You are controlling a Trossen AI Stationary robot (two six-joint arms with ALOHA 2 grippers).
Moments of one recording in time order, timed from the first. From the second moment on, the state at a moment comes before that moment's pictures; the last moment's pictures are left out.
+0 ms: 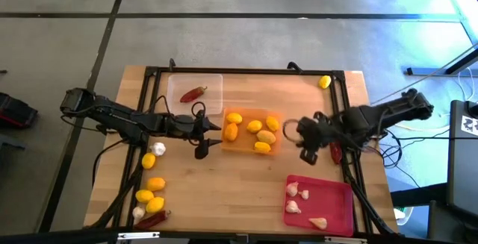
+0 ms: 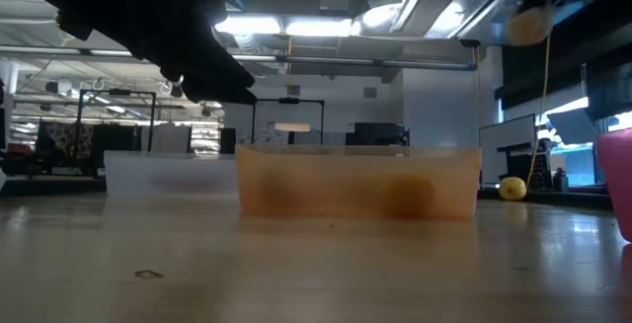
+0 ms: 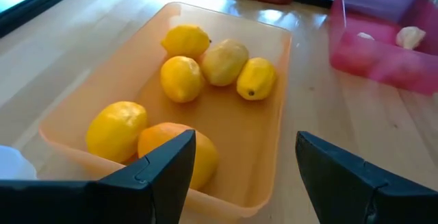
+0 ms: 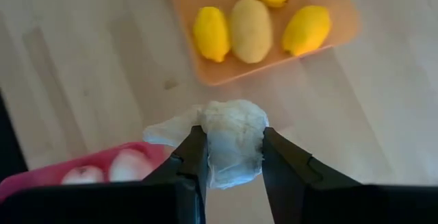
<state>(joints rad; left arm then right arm) -0.08 1.23 0.48 0.27 -0.19 -0.24 0.36 1.22 1.25 -1.21 0.20 0.73</state>
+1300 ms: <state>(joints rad) -0.08 1.23 0.48 0.28 -0.25 -0.23 0.83 1.59 1.06 -0.95 0.01 1.21</state>
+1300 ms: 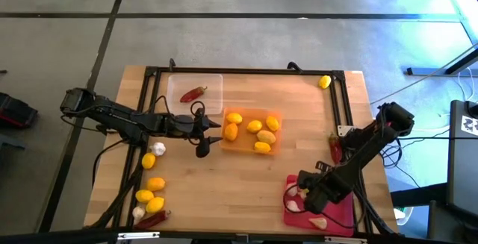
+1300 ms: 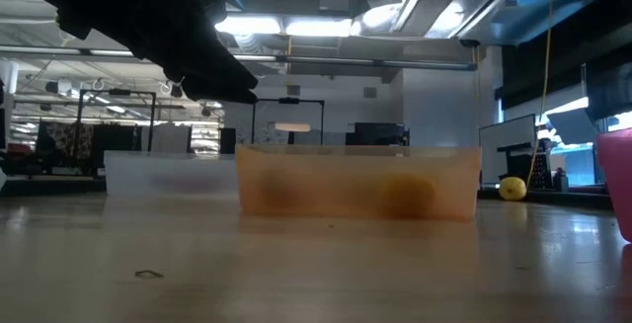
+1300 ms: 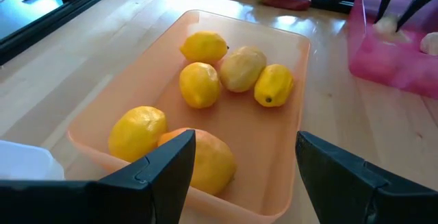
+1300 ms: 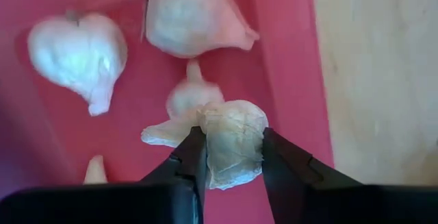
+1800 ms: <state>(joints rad) -0.08 1.23 0.48 0.28 -0.25 -0.23 0.78 1.59 1.11 -1.04 -0.17 1.12</state>
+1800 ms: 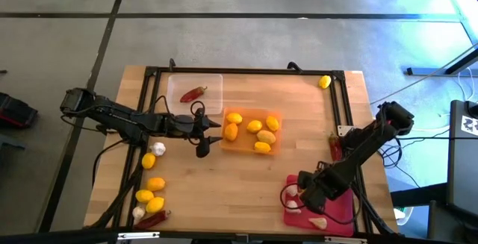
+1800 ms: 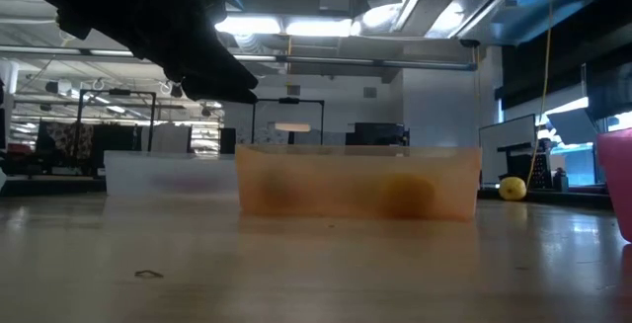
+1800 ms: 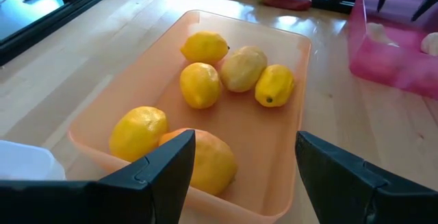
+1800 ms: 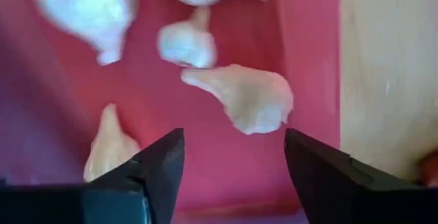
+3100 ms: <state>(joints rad) -0.08 1.23 0.48 0.28 -0.26 -0.21 0.07 1.30 1.29 -1.42 0.51 0.56</state>
